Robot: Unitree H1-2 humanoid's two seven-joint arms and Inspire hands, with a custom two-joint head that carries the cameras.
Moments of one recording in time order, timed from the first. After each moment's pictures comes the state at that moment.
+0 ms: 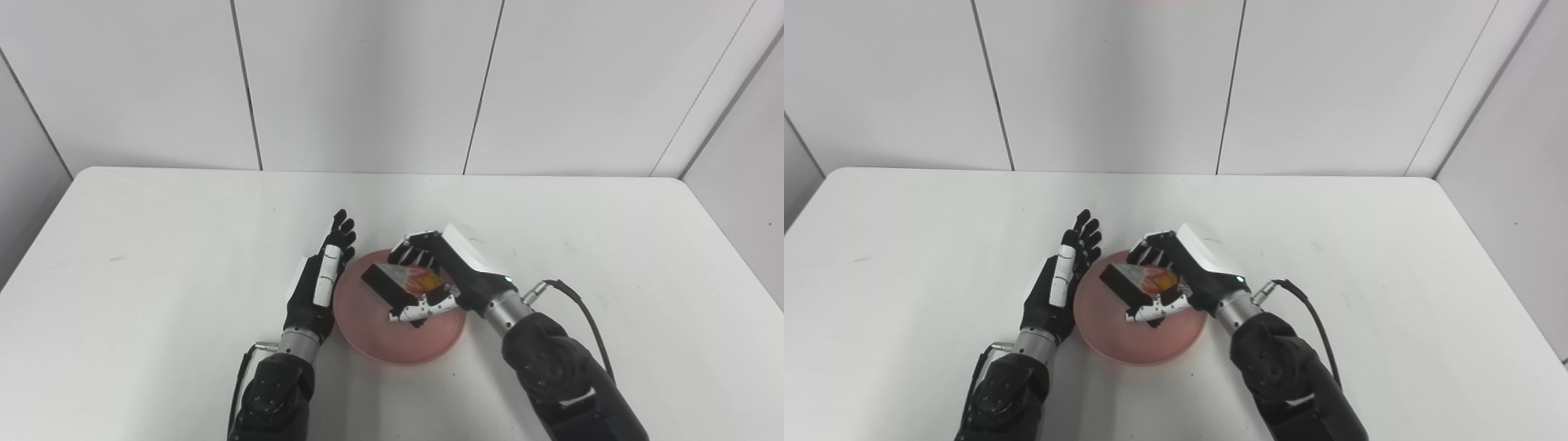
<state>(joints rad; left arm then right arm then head) -0.37 -0.13 -0.06 0.34 -0.07 -0.11 -0.08 -0.46 -0.25 0.38 -0.08 -0.59 0.20 0.26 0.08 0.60</state>
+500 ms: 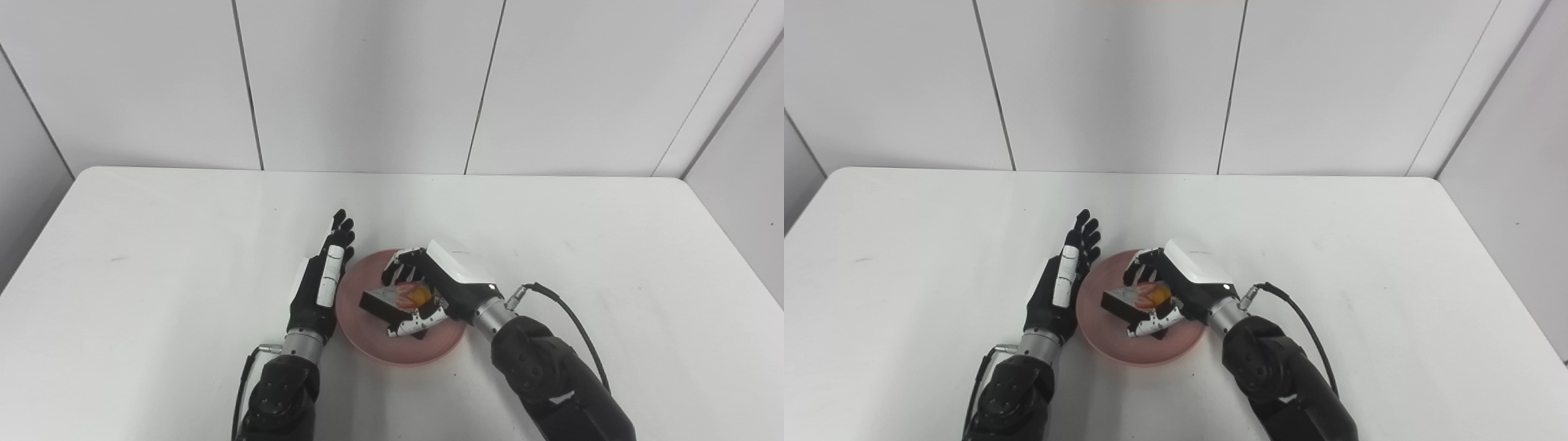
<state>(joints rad) -0.37 -0.14 -0.06 0.33 -0.05 -0.12 -0.04 -0.48 -0.25 0.40 0.07 -0.66 0.07 0.20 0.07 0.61</state>
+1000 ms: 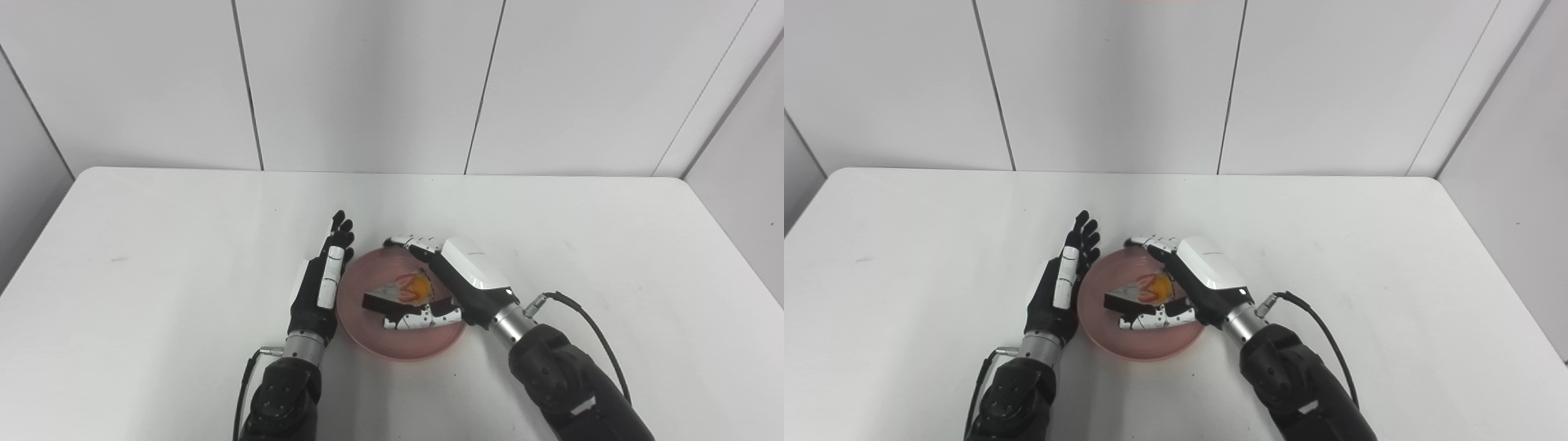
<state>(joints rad) -0.36 -0.14 -0.06 0.32 -0.04 -0.12 -0.03 -0.42 -0.29 0.35 0.02 -0.57 -0.06 0.16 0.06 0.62</state>
